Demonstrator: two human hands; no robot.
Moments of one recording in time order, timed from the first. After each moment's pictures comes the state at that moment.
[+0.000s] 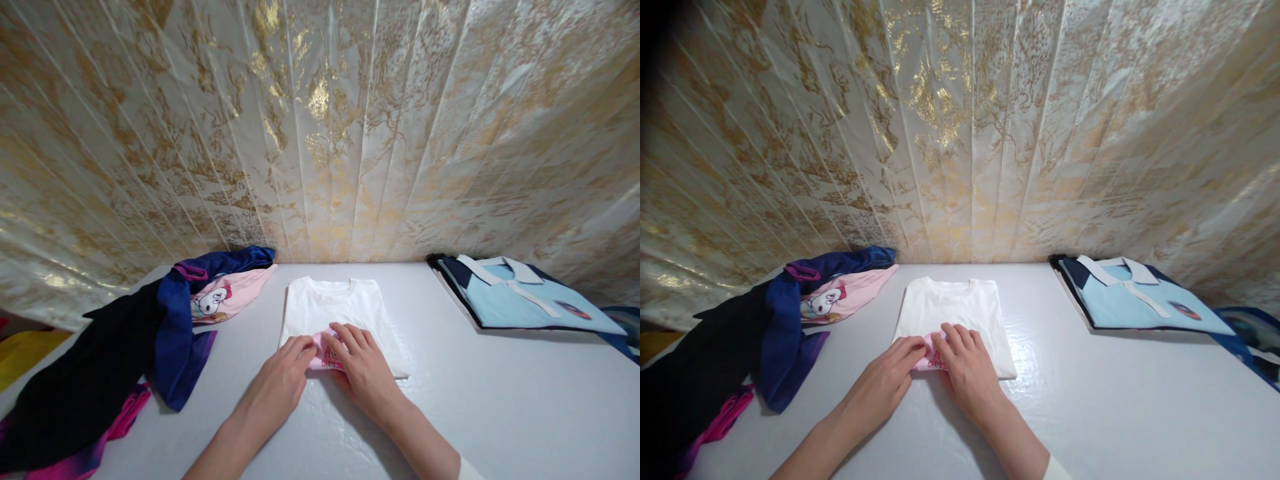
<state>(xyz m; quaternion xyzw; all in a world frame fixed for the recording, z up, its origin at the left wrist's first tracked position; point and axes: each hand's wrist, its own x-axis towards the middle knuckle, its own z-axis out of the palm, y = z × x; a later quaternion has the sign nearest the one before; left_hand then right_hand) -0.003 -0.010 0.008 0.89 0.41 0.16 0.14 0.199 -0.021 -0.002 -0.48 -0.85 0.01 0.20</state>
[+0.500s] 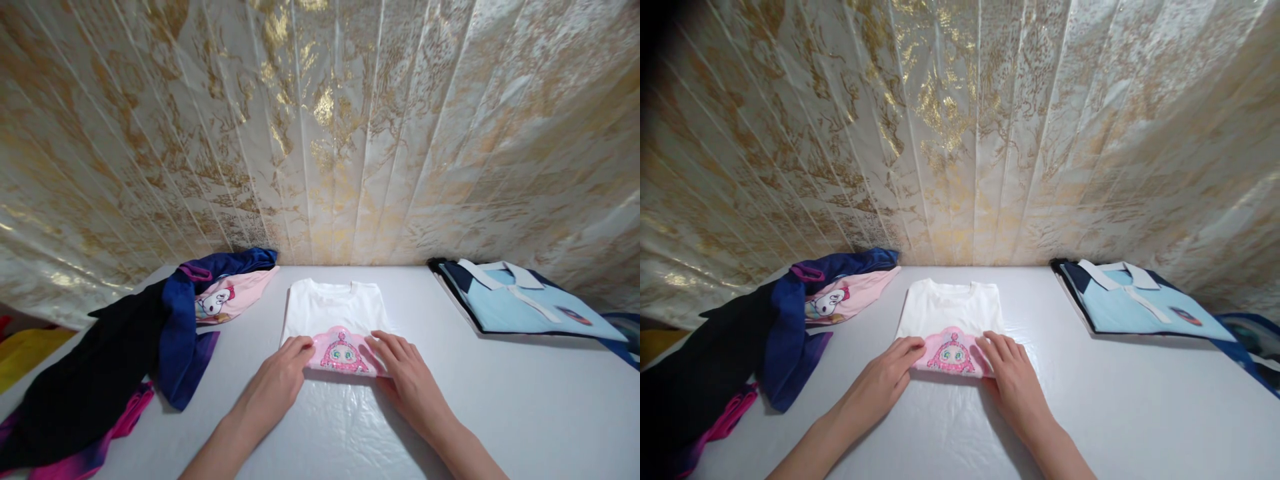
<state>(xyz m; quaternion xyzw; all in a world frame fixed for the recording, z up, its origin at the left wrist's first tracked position) -0.013 -0.007 0.009 0.88 0.40 0.18 0.16 0.262 -0.043 -0.008 -0.54 -0.81 0.01 0.22</state>
